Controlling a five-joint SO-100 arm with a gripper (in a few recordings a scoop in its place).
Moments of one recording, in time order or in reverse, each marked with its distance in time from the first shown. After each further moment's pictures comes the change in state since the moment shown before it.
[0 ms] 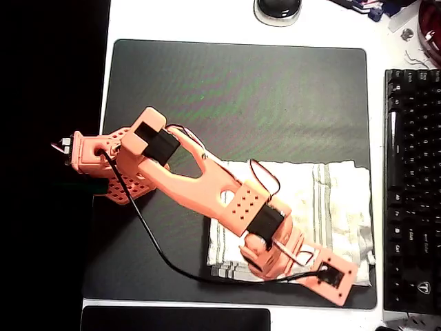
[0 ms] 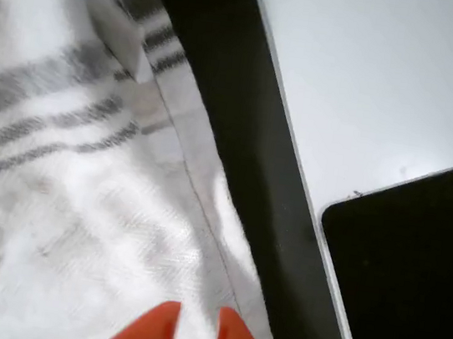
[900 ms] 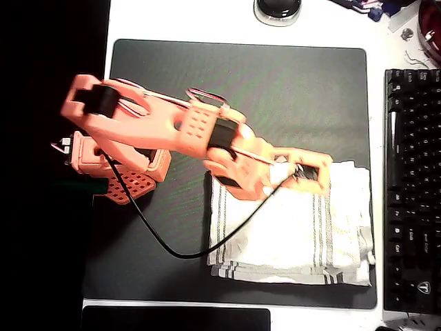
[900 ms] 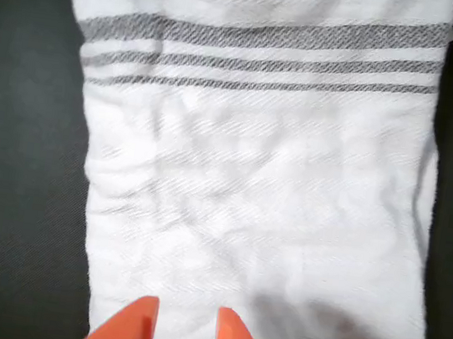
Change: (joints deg) arm -22.7 50.6 47.7 -8.7 2.9
